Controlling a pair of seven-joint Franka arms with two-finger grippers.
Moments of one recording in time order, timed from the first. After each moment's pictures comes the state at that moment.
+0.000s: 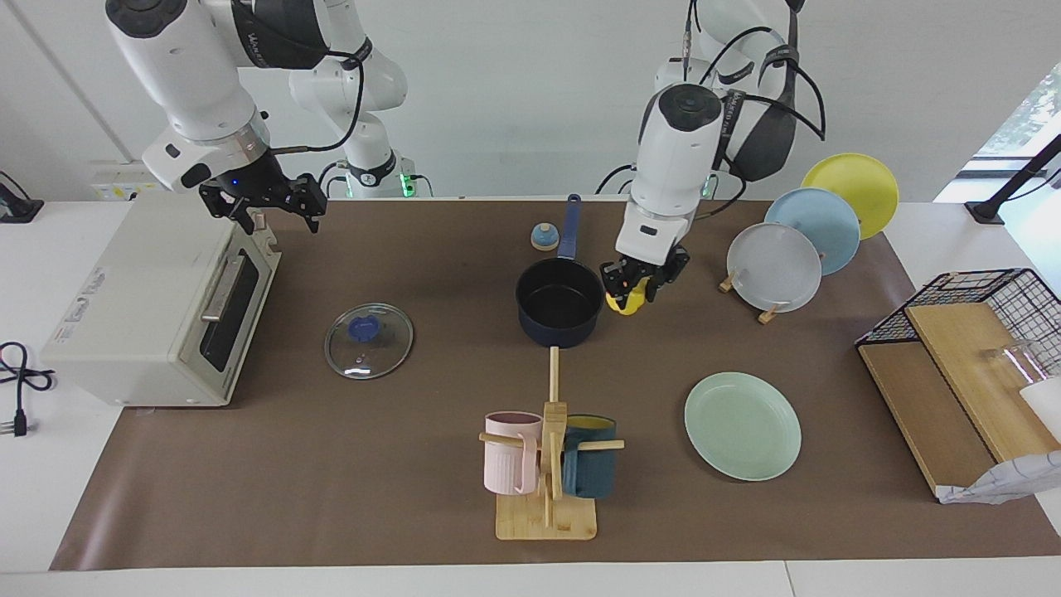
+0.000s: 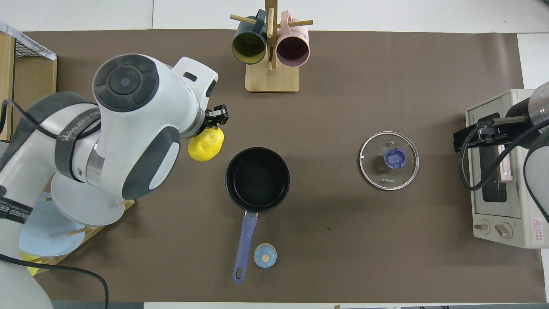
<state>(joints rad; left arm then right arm) -0.45 0.20 -0.03 -1.66 0.03 1.93 -0.69 0.03 -0.02 0.01 -1.65 -0.03 1.52 0.02</state>
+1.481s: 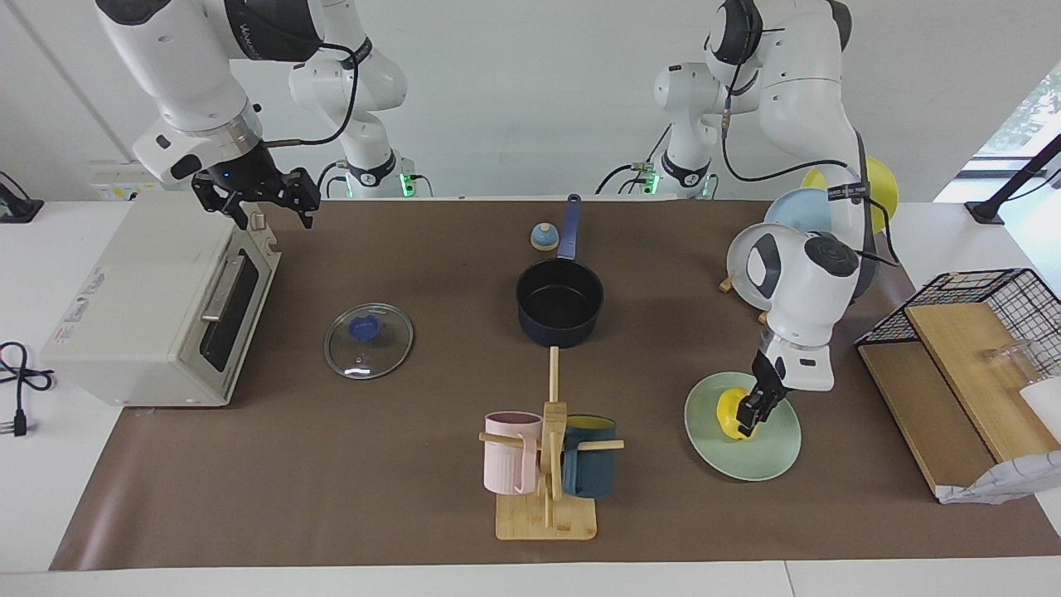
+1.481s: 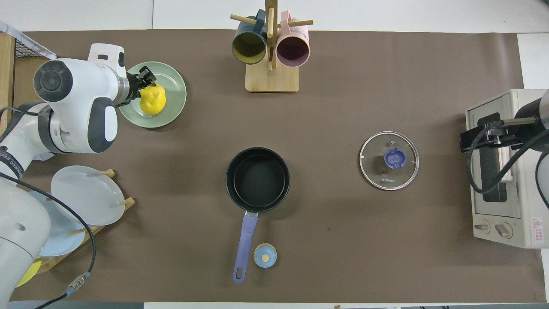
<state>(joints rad) -0.12 0.46 -0.04 -1.78 -0.01 2.56 -0.74 0.03 -0.03 0.00 -1.65 -0.03 1.52 0.02</state>
